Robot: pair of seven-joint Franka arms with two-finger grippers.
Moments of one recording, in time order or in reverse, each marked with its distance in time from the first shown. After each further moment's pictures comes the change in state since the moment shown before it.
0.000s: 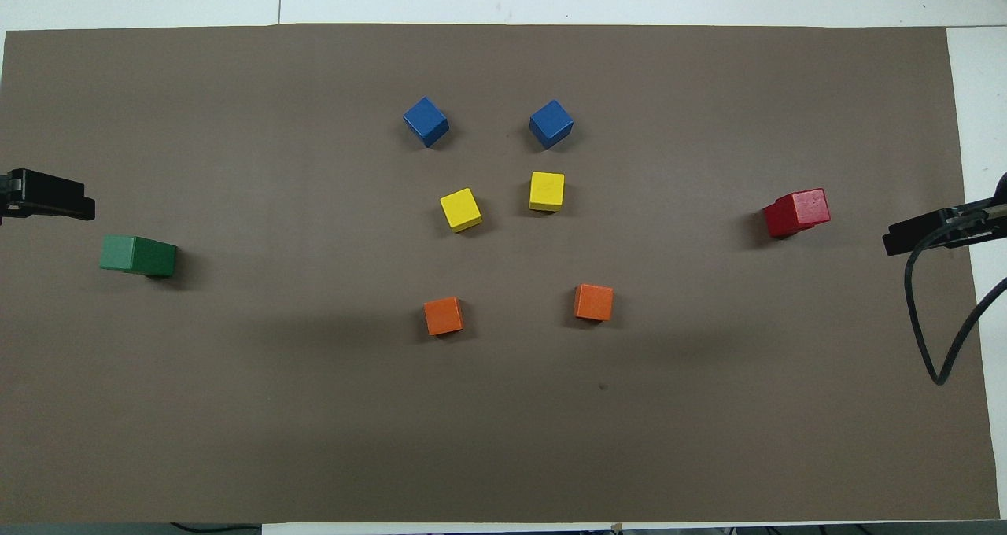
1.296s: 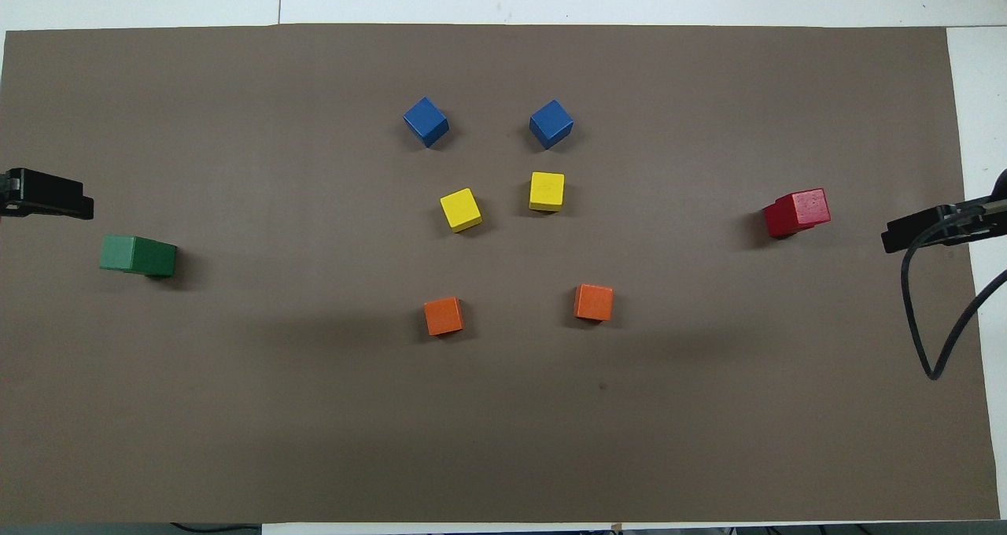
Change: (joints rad) left arm 0.000 0.000 0.000 0.003 0.000 0.000 0.000; right arm 0.002 0.004 -0.001 0.001 0.000 0.001 0.021
